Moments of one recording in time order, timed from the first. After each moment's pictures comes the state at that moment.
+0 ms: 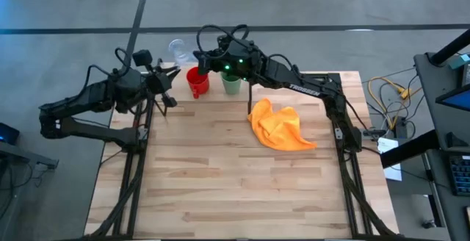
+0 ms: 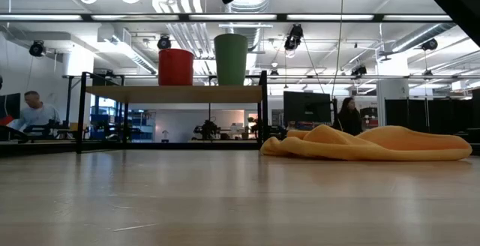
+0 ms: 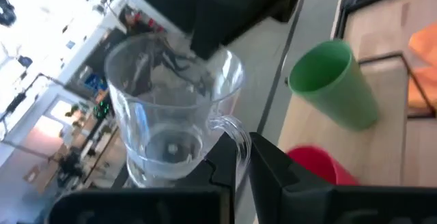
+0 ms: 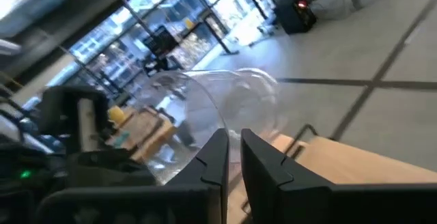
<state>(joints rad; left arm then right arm) 0.17 0.89 1.23 -0.61 -0.69 0.63 -0.18 2.12 2.35 -0.30 0.22 0.69</state>
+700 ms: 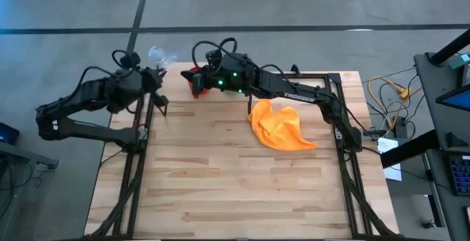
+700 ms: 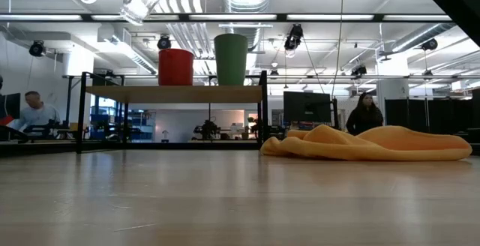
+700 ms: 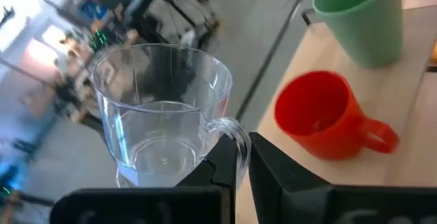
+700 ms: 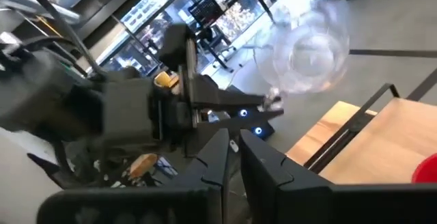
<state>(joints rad) 0.17 0.83 1.23 -0.89 -0.79 0.35 -0.13 2.16 2.35 -0.24 0.09 0.70</state>
